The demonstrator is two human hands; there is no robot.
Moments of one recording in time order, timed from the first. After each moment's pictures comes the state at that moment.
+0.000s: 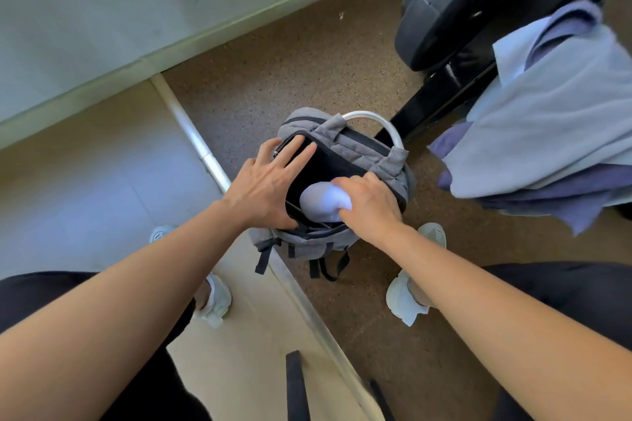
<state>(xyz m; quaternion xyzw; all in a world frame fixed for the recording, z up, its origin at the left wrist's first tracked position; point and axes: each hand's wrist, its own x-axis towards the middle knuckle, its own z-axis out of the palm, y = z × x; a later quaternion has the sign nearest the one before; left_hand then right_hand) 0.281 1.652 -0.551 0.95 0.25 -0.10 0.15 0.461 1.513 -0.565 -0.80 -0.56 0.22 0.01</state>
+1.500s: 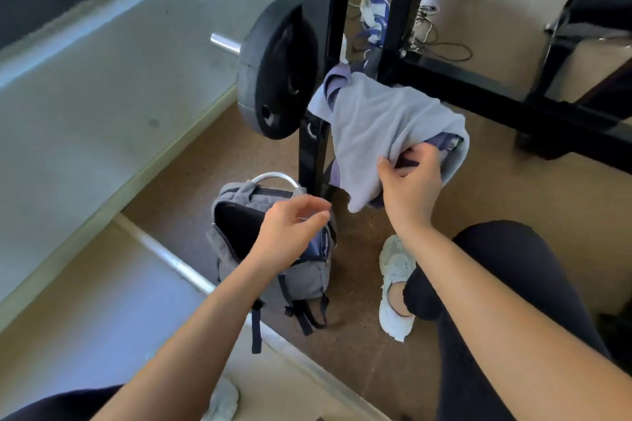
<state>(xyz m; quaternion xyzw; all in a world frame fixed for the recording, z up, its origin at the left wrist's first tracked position) 0.409 1.535 -0.427 0.80 0.28 0.05 0.52 0.565 1.405 -0.429 -0.82 -0.09 -0.04 0.57</state>
